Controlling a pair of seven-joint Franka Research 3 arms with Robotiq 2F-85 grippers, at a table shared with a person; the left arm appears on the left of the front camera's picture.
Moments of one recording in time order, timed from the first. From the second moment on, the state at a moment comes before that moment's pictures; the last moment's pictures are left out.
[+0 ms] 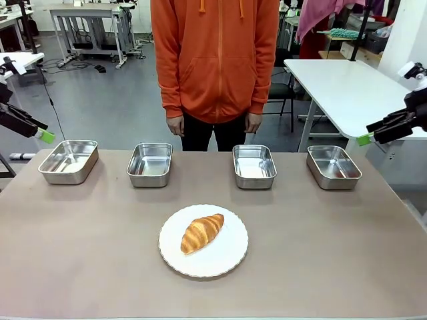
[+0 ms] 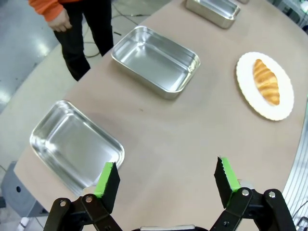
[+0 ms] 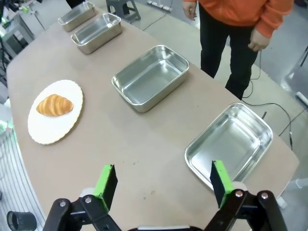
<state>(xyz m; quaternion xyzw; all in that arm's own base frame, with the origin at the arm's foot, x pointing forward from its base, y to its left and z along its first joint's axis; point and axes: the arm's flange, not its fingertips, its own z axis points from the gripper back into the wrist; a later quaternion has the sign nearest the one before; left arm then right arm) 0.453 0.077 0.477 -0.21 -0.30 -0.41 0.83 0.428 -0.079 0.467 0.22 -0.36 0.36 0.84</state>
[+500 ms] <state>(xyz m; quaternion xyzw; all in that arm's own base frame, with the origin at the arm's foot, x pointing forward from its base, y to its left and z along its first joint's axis) 0.445 0.173 0.515 -0.26 -0.38 -0.32 0.83 0.439 -0.169 0.495 0.25 -0.41 0.31 0.82</state>
